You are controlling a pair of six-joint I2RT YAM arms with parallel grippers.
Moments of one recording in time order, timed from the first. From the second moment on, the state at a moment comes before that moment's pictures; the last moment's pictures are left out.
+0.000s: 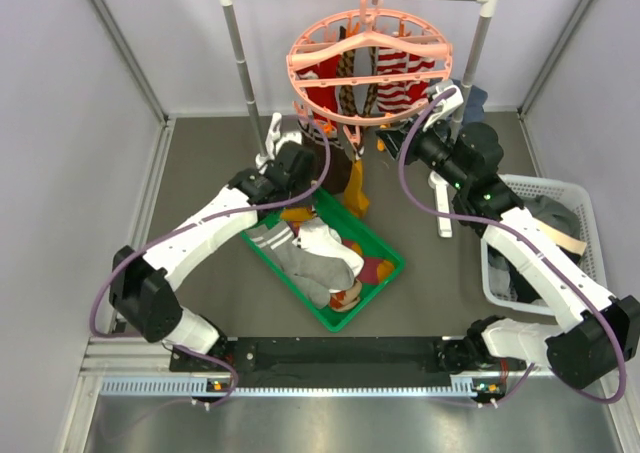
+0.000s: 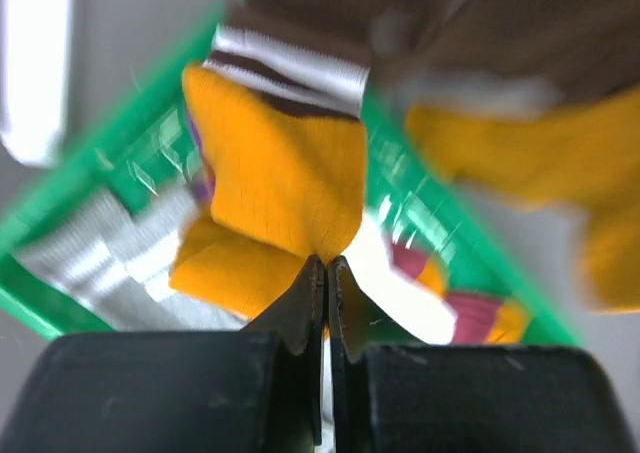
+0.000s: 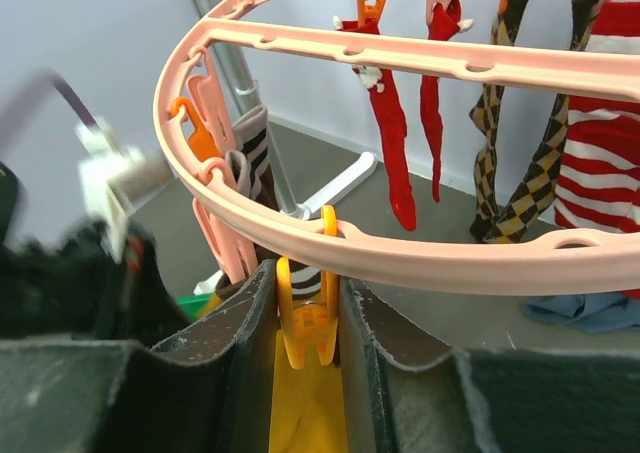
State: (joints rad) left arm -0.67 1.49 1.38 -0.68 -0.31 -0.63; right arm 0.46 1.19 1.12 0.13 -0.24 0.19
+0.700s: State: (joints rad) left arm -0.86 1.41 1.04 -0.83 -0.19 -0.86; right arm 0.46 1.19 1.11 0.13 -0.24 0.18
